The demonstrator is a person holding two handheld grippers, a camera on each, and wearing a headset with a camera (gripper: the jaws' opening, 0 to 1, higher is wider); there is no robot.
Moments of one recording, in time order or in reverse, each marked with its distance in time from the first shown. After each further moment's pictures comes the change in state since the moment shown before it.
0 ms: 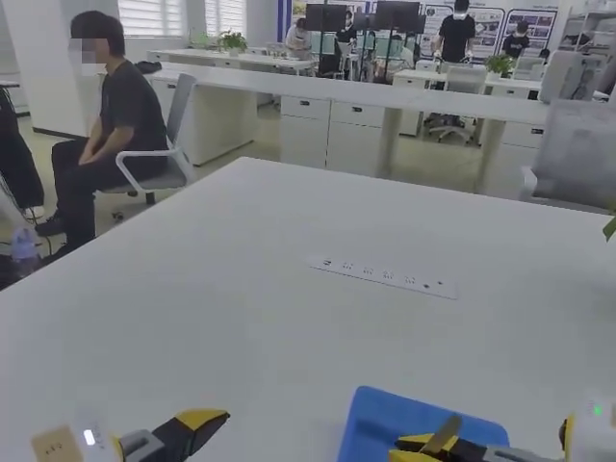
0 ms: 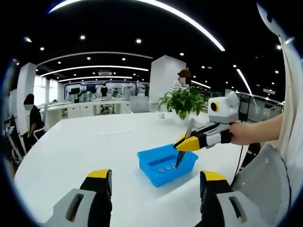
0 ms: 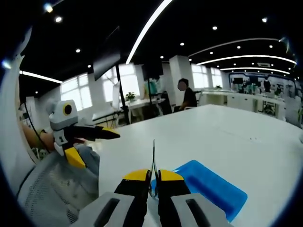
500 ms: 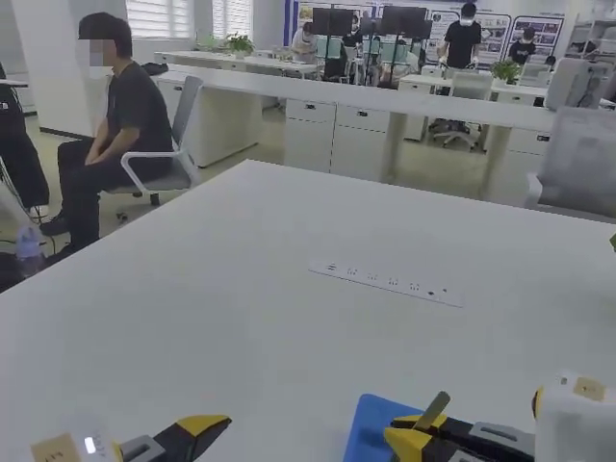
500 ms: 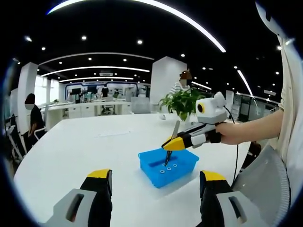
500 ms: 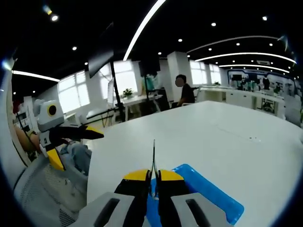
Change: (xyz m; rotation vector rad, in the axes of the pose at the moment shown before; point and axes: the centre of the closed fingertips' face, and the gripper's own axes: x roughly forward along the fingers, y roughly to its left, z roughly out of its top) left arm -0.001 0.002 0.002 -0.007 -0.013 0.007; right arm 0.025 -0.031 -0.002 0.014 0.041 -0.016
